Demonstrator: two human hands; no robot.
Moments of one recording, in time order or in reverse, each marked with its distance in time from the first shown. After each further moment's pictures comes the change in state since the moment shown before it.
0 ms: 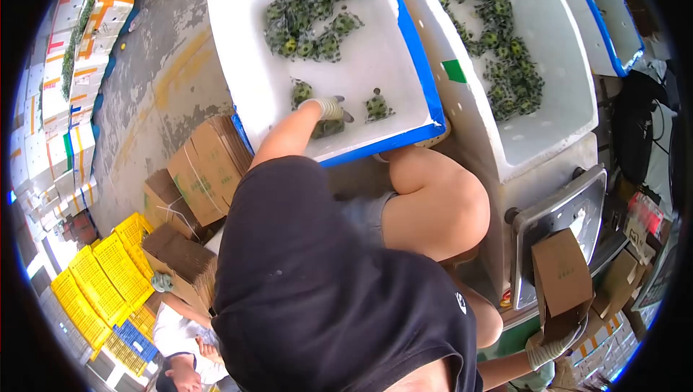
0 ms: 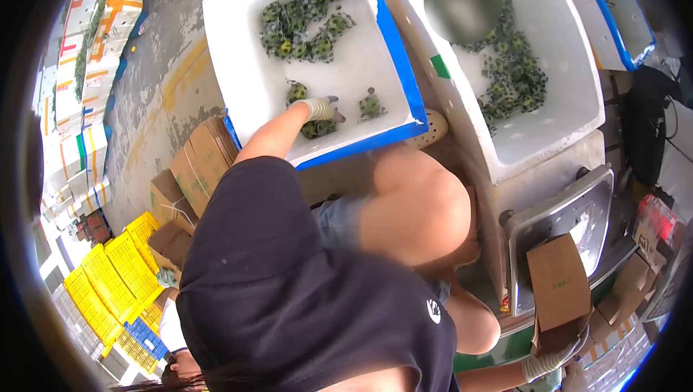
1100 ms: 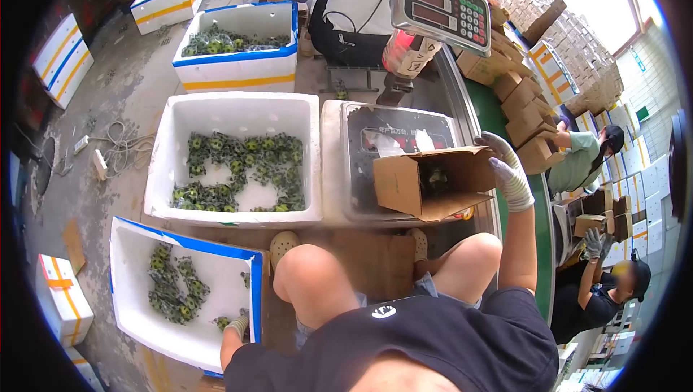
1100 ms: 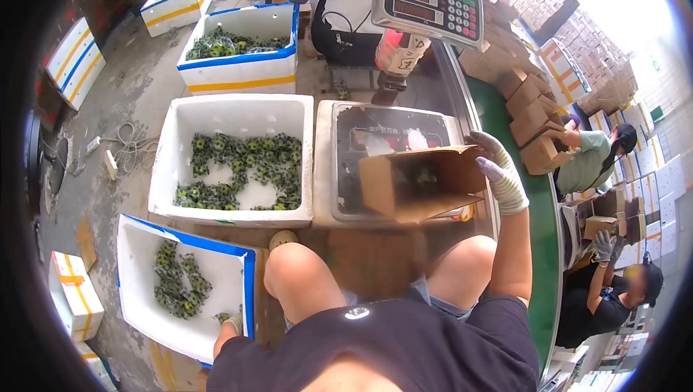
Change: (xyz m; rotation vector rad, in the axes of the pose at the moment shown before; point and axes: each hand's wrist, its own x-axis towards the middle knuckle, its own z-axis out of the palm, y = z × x) left_hand 0.008 -0.010 0.039 0.007 0.002 0.047; right_hand -0.014 -0.007 -0.026 0.393 -0.078 -0.109
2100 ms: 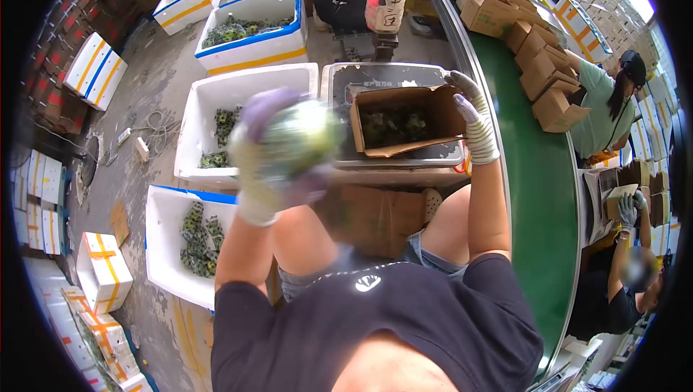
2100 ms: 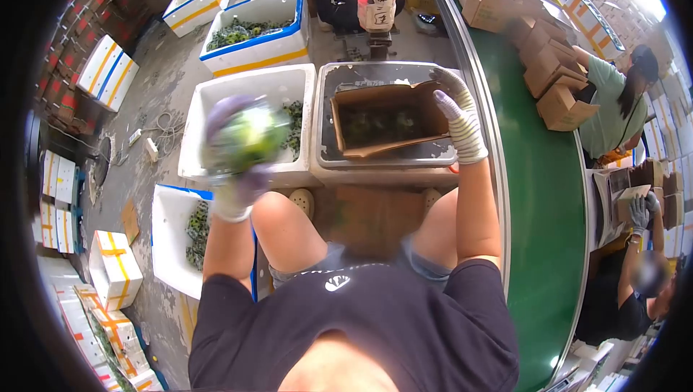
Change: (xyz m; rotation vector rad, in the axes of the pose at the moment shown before) left_hand -0.429 0.398 0.009 -0.238 0.668 2.130; right_hand -0.004 0.043 0.010 0.252 0.110 -0.252
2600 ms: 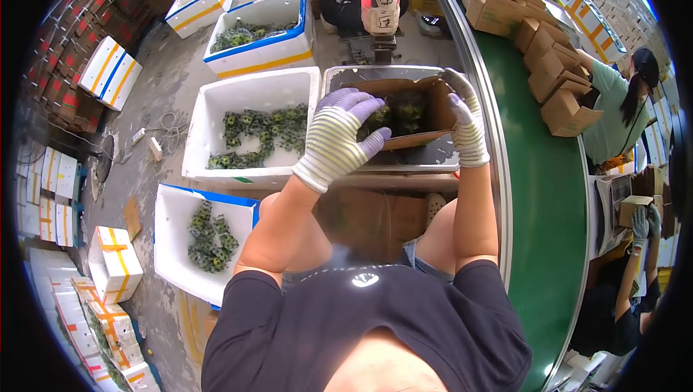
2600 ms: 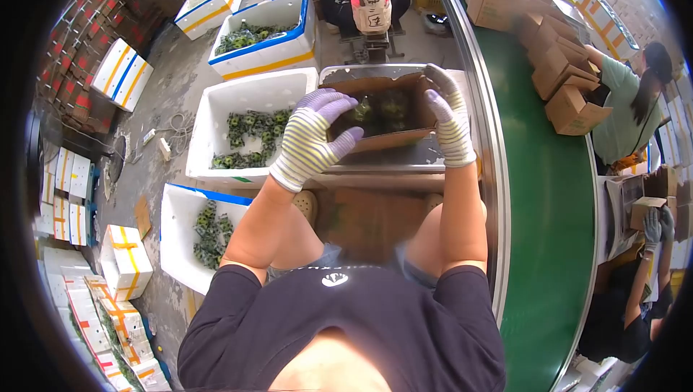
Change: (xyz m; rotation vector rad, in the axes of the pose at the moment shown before) left_hand 0.006 -0.029 0.109 0.284 -0.414 0.014; right_hand 0.012 0.036 -0.010 0.210 0.058 -0.045
